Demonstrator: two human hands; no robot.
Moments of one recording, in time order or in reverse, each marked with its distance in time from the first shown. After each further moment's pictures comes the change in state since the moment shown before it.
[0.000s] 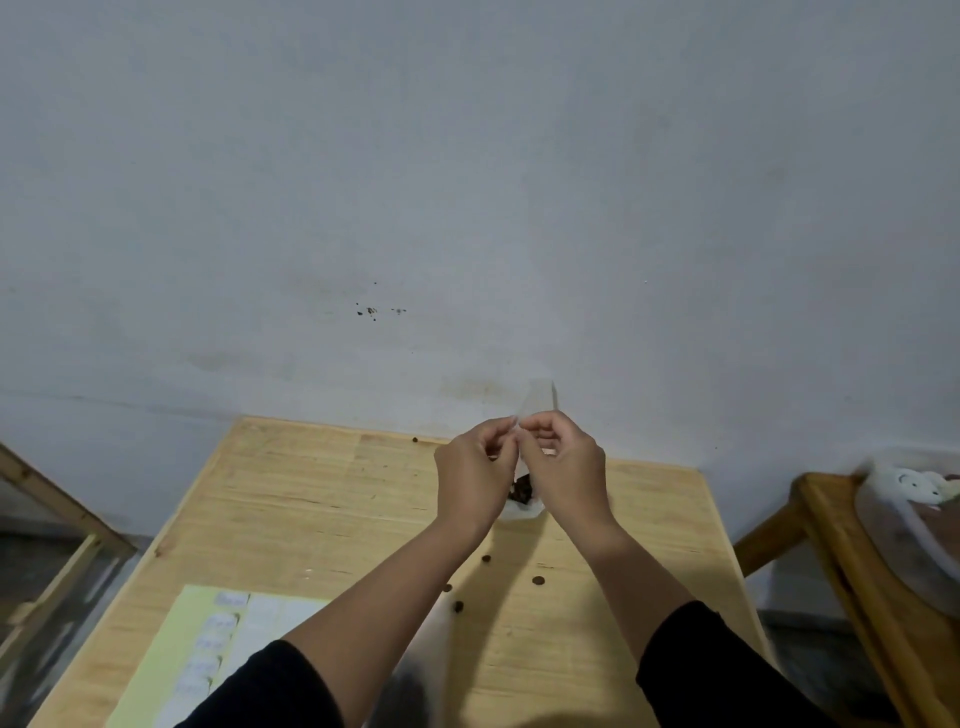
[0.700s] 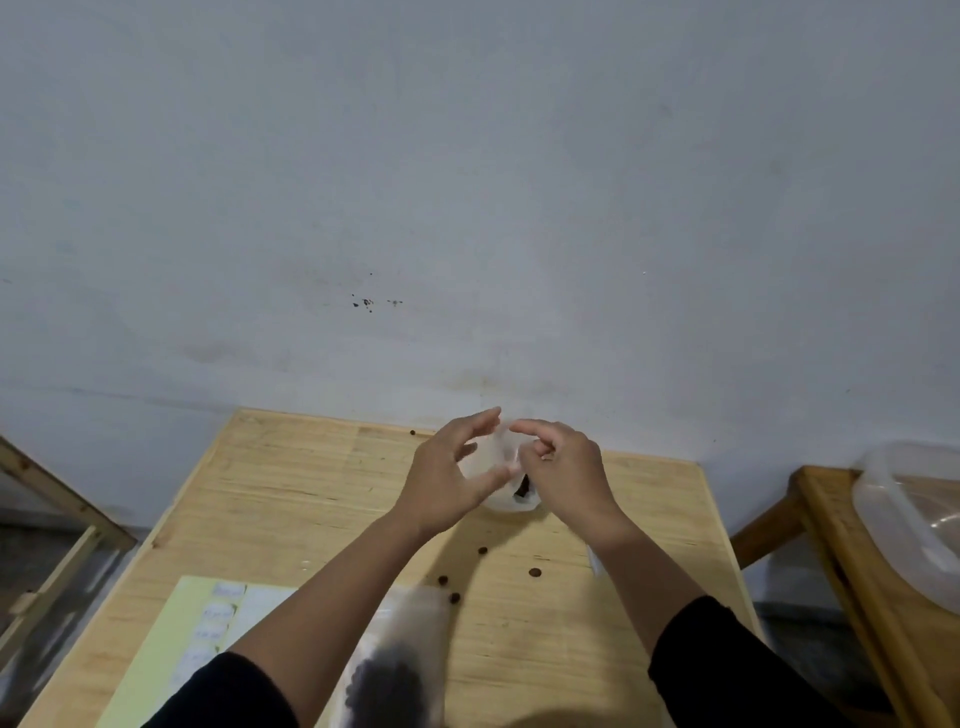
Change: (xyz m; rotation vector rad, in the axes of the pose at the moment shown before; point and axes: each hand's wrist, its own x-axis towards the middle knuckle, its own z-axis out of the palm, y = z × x) left_hand 0.002 -0.027 -0.031 -0.093 -0.337 0.082; right_hand -0.003 -0.002 -0.014 -0.197 -0.200 0.066
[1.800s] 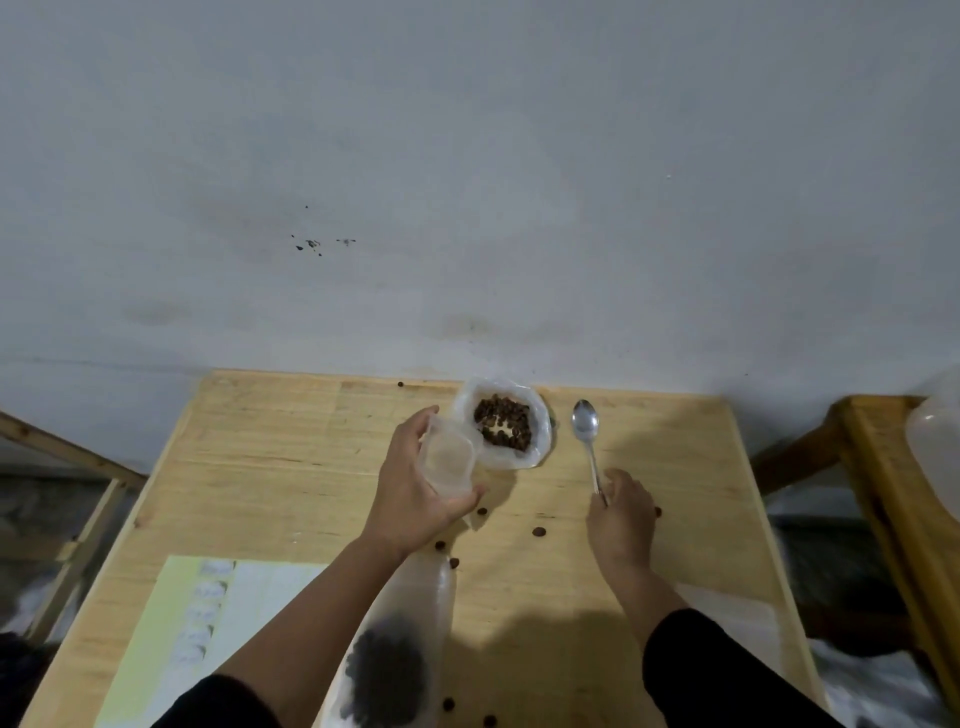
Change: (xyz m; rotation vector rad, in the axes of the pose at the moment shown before) left_hand -0.011 -0.076 0.011 0.293 0.094 -0.098; right_hand -0.009 0.170 0.032 -0.344 0.236 0.438
